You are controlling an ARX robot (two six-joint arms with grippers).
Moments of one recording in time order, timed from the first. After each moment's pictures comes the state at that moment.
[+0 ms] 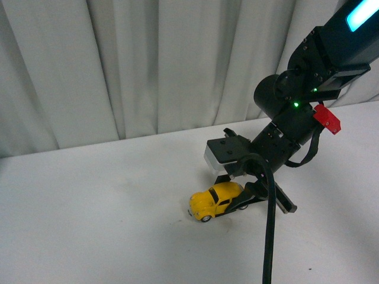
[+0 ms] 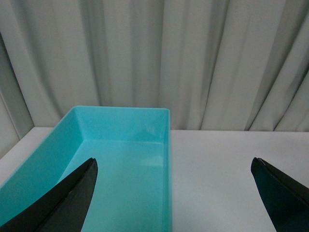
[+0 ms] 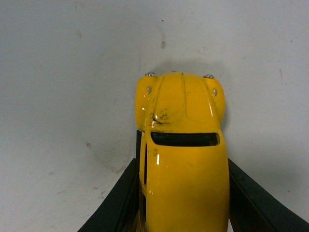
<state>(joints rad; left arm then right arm) 0.00 0.01 0.01 0.00 0.00 0.00 -0.05 2.31 1.43 -0.63 -0.64 -1.71</state>
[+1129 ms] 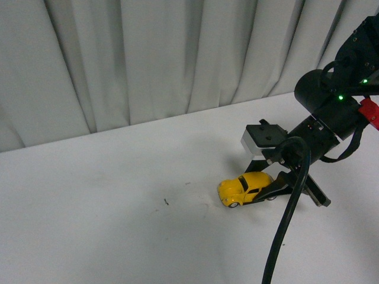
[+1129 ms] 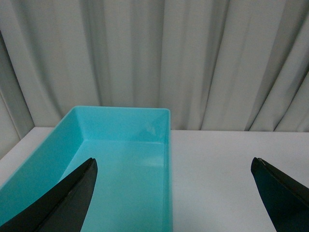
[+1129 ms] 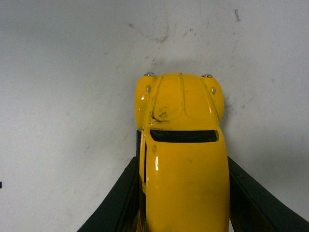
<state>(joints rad) 0.00 0.01 0.01 0.00 0.00 0.00 -0.30 2.21 1.18 -0.55 -0.65 -1.73</state>
